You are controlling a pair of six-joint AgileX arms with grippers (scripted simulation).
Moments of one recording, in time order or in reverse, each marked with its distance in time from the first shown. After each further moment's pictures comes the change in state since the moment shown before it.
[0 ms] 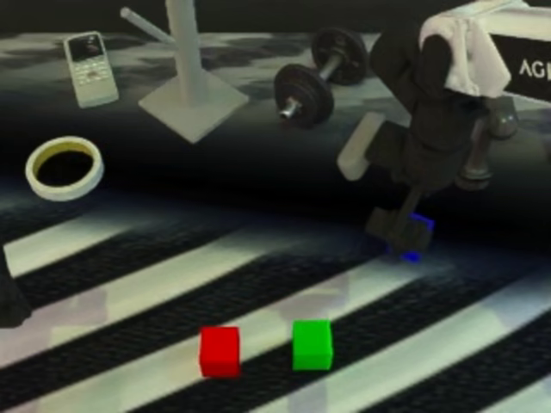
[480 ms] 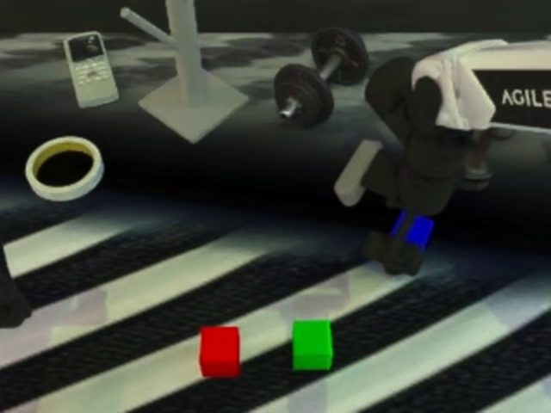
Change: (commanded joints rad) left arm 0.000 0.000 0.000 0.000 0.000 0.000; right arm 0.002 0.057 -0.098 0.153 0.001 0.002
